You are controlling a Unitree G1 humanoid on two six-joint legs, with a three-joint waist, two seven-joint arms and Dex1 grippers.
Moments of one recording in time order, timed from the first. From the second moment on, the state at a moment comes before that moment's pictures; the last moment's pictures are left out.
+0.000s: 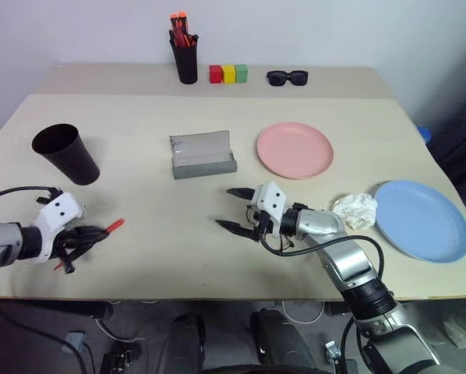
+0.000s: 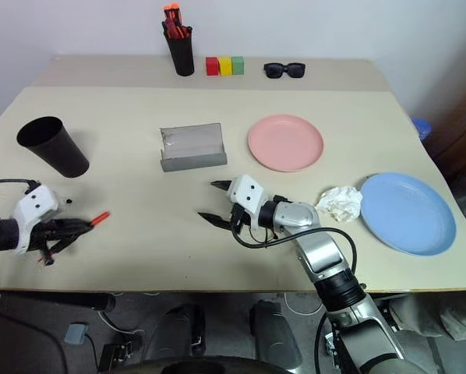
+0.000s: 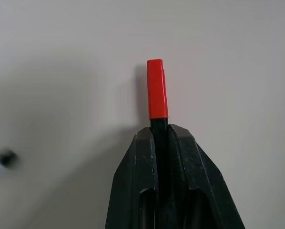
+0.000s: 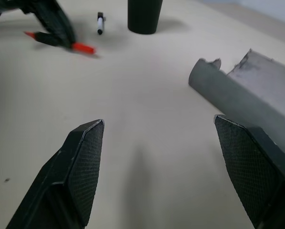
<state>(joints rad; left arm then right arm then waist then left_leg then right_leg) -0.05 0.97 0.26 0.01 -0.30 0.37 -1.01 -0.39 -0.32 0.30 -0.05 0.14 0.13 0.80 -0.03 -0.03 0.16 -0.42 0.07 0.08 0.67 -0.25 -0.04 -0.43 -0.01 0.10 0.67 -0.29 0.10</state>
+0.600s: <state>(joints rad) -0.56 0.56 0.48 -0.12 -0.15 0.18 -0.06 -0.51 0.03 0.25 0.06 0.14 0.11 0.53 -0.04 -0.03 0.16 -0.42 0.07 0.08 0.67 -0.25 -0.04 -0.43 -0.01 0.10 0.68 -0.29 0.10</state>
